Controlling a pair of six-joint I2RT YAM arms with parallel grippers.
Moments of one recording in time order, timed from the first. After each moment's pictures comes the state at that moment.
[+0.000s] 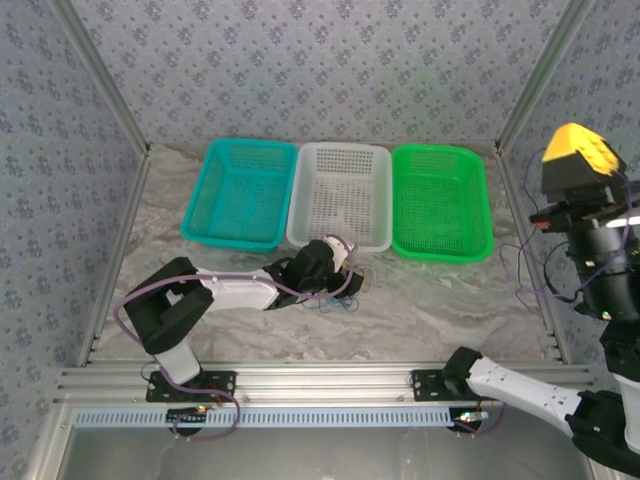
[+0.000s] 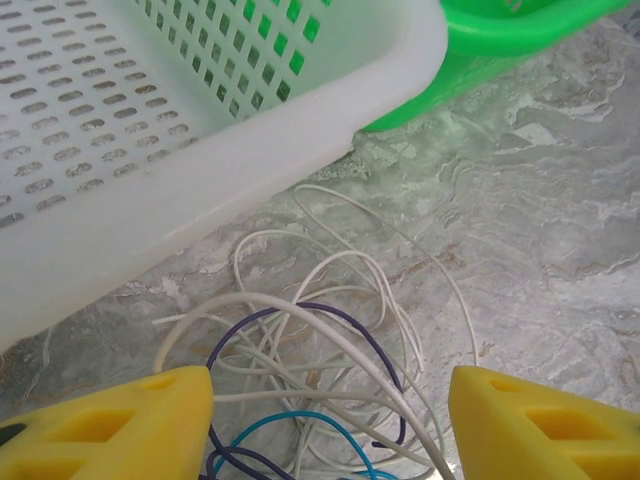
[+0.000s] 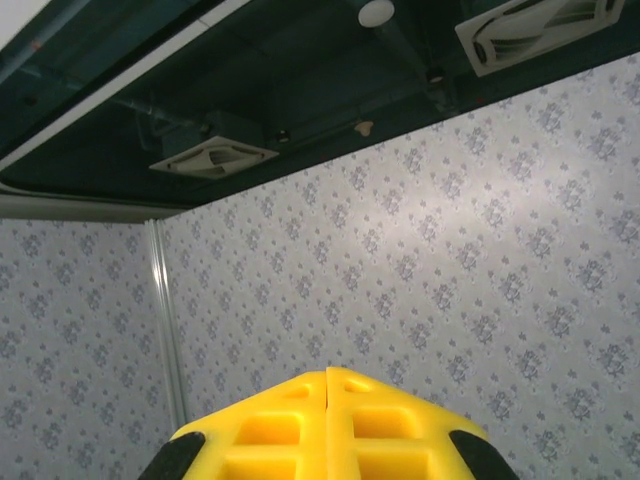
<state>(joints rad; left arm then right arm) -0.98 1.67 0.82 0.27 0.05 -0.33 0.83 0.82 1.69 -0.29 0.38 -0.03</state>
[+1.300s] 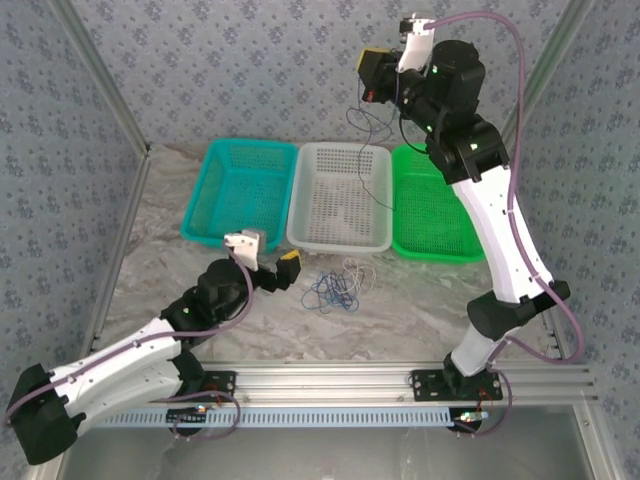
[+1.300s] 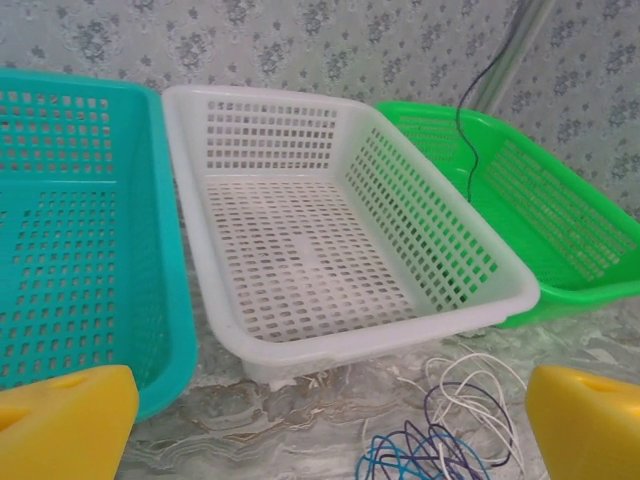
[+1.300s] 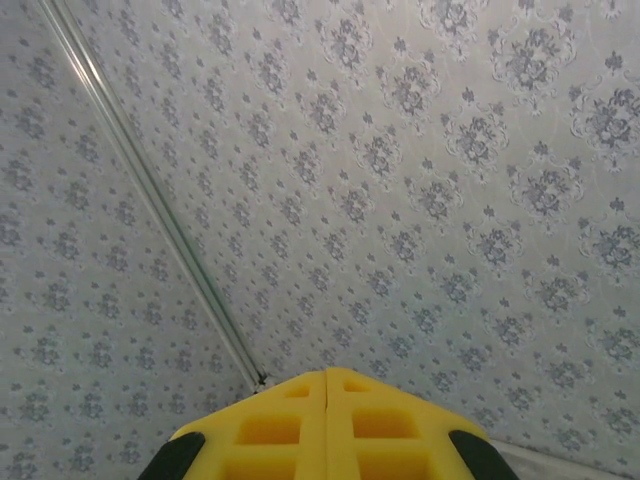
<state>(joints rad) -0.87 0.79 0.45 0.11 -0.29 -0.36 0.46 1.68 2.26 -0.51 -0.12 0.32</state>
